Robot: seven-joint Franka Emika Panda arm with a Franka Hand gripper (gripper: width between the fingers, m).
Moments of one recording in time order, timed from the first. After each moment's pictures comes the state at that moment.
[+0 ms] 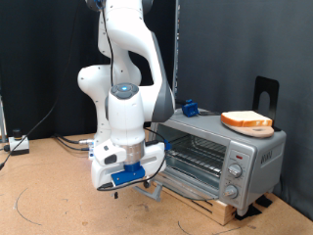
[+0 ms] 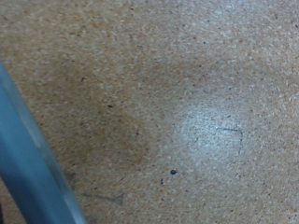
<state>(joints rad) 0.13 0.20 -0.29 -2.41 0.21 2.50 0.39</state>
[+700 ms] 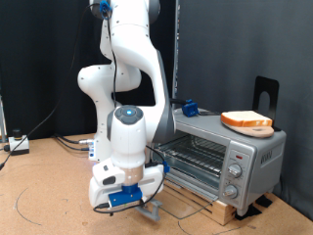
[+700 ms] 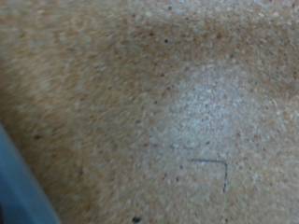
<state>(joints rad) 0.13 0.37 -0.30 -2.36 0.18 2.58 0.47</state>
